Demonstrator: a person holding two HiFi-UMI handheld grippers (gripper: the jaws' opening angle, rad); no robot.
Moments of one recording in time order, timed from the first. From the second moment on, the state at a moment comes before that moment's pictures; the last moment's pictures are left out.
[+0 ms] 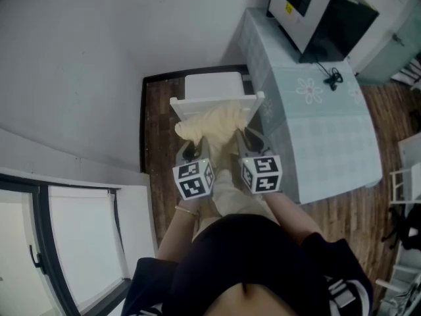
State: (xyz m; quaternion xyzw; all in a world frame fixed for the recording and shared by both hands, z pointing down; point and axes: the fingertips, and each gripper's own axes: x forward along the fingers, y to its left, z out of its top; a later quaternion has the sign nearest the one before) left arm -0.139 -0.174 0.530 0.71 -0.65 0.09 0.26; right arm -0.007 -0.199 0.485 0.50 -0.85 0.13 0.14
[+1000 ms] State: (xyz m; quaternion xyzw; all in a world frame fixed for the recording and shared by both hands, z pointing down) left arm -0.124 -0.088 0.508 0.71 -0.66 0.07 0.25; right arm 0.009 -0.115 0.462 0.46 -0.87 0.11 0.12
